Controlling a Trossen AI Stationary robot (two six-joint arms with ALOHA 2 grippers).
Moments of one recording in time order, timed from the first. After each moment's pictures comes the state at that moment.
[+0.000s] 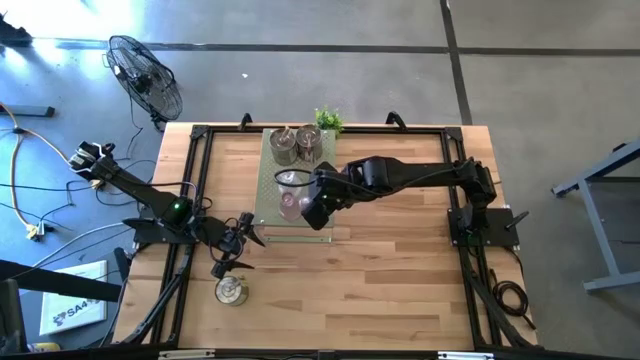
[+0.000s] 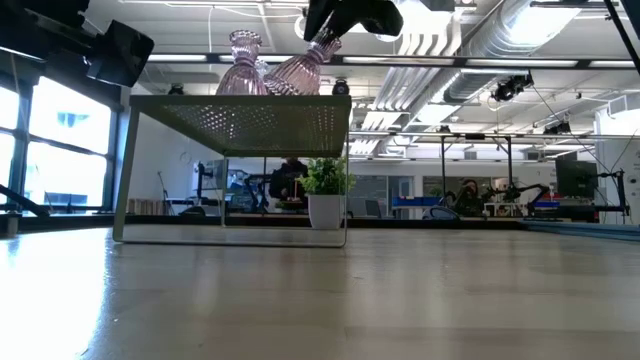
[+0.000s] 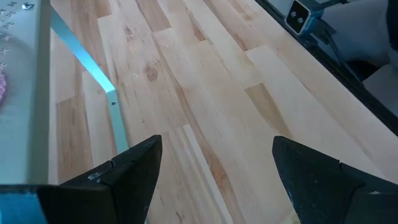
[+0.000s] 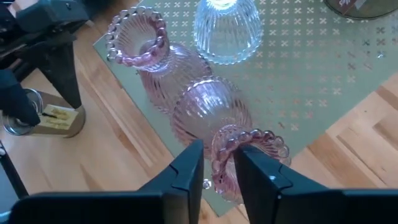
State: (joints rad) left arm -0.49 0.85 0.52 -0.25 -0.11 0.00; right arm 0.07 1.94 2.04 -1.12 0.20 0.79
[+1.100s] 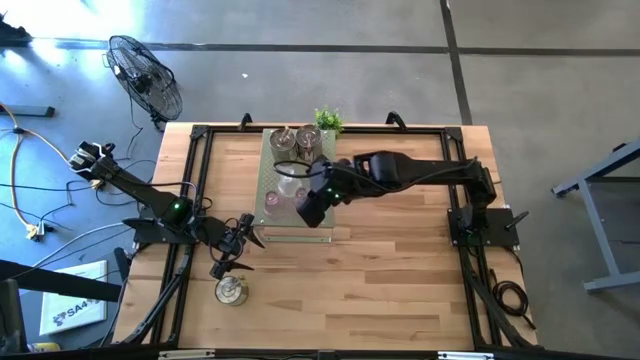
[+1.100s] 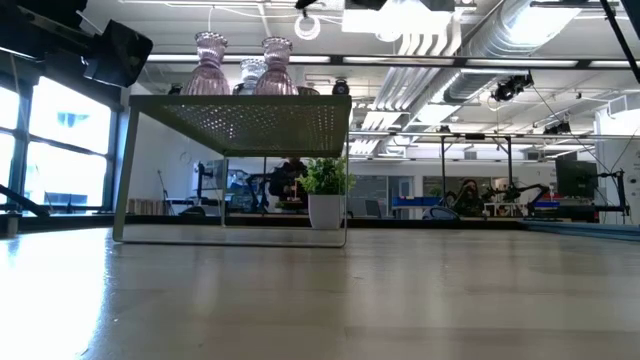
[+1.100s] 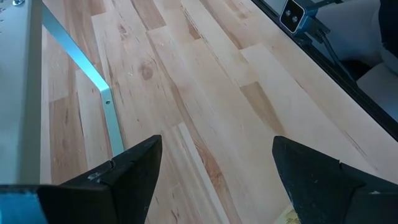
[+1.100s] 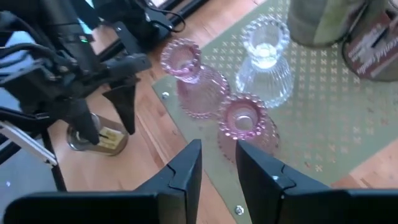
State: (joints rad) left arm -0.49 0.85 0.52 -0.25 -0.09 -0.01; right arm 0.08 1.93 2.16 -1.06 0.21 0.71
